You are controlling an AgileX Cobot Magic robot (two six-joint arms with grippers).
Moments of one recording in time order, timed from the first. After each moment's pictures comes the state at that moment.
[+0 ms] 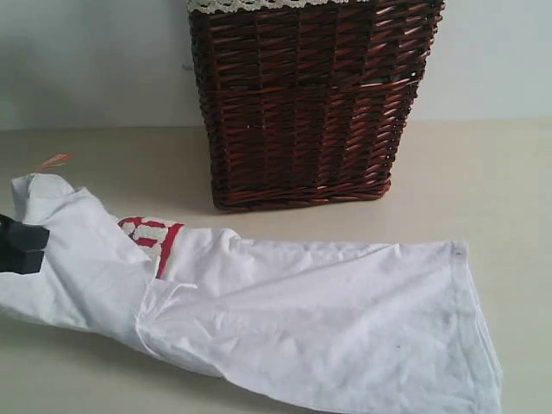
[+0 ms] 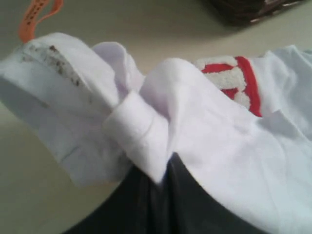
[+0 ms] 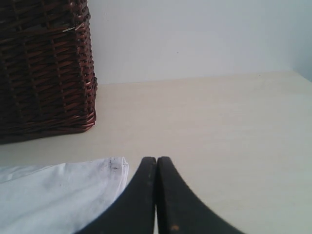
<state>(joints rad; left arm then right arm) 0.08 1.48 -0.53 -1.74 0.39 2.06 -0.09 0.01 0.00 0.18 0.30 -0.12</state>
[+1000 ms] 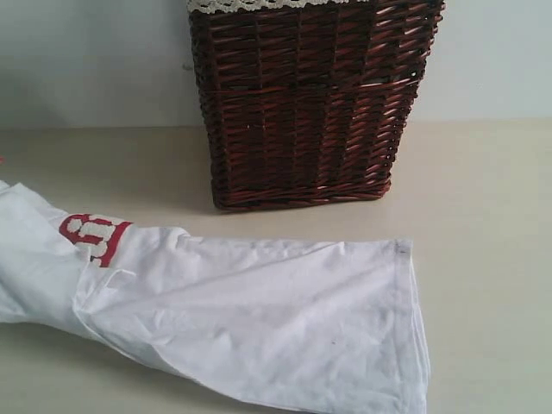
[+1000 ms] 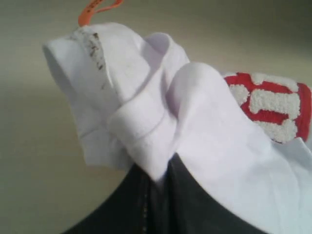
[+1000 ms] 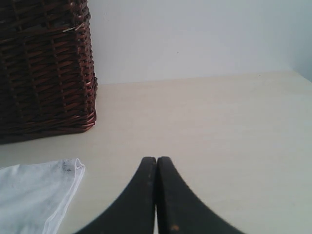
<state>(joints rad) 0.15 1.40 -0.53 -1.74 0.14 1.86 -0.09 0.01 0.00 0.18 0.30 -0.12</state>
